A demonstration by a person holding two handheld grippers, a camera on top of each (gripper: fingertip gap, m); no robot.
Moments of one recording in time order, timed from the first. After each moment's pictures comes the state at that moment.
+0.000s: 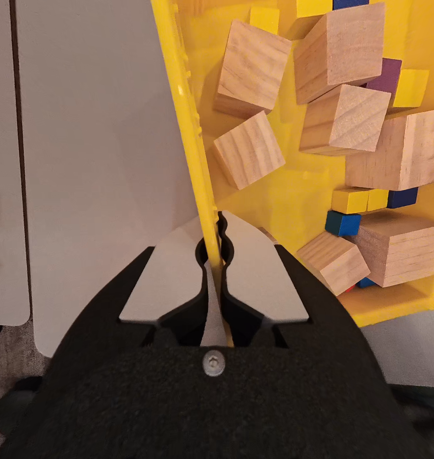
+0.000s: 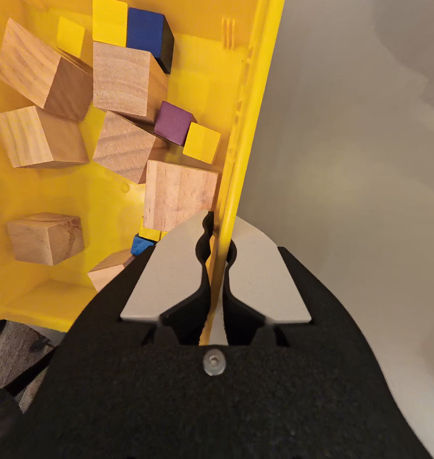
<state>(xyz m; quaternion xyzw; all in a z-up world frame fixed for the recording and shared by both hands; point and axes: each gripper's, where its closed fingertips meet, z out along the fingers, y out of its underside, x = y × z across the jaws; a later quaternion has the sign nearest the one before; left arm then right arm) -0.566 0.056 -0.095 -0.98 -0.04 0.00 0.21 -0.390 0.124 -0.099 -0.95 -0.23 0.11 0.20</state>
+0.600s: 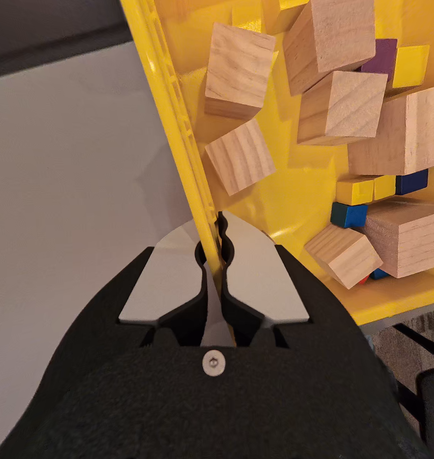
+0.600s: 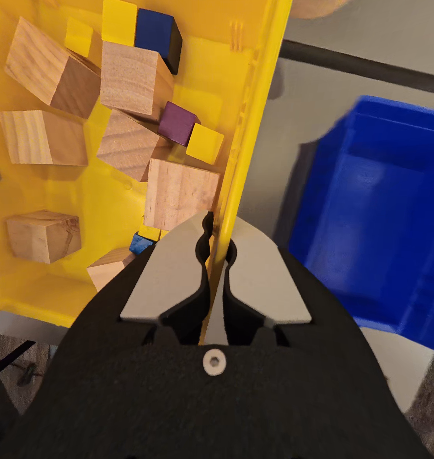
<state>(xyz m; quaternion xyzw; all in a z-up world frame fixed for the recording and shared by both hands) -0.231 0.150 -0.023 -0.96 0.15 -0.08 0.21 -0.043 0.155 -0.003 -0.97 -0.09 0.03 0.21</state>
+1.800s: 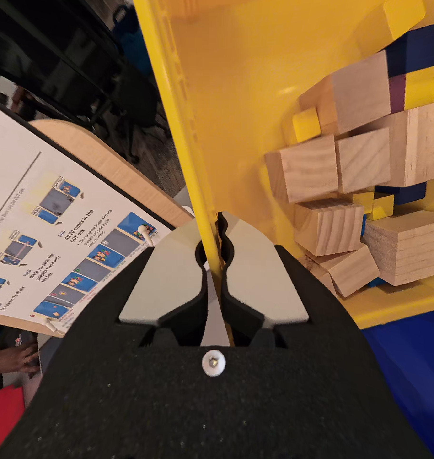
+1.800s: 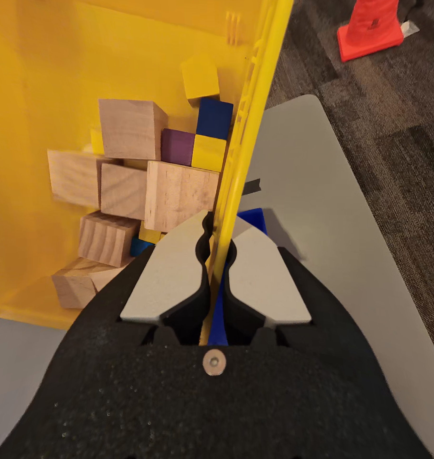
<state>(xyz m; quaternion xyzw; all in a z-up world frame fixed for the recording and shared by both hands) 0.095 0.325 0.043 -0.83 0.35 0.11 0.42 0.261 0.273 -0.027 -0.87 0.13 0.14 0.46</state>
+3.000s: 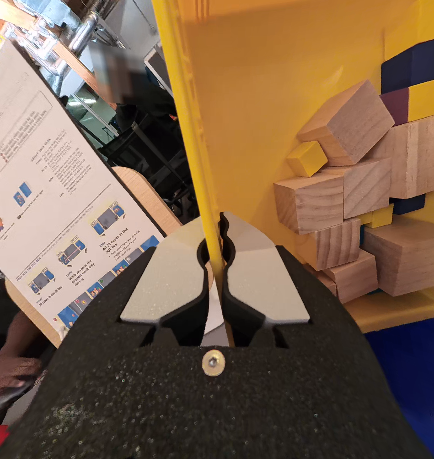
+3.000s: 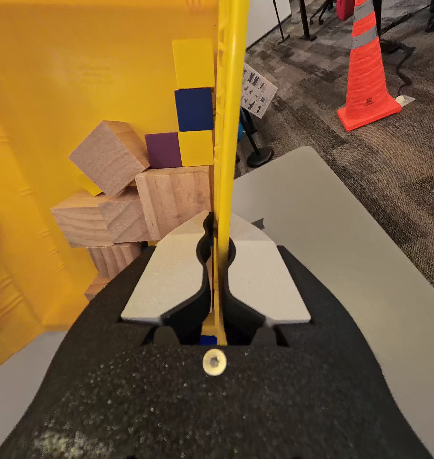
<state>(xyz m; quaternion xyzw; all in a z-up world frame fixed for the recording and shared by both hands) 0.118 0.298 0.054 -0.69 0.30 0.17 0.63 0.284 0.278 -0.033 -0.76 0.18 0.19 0.60</state>
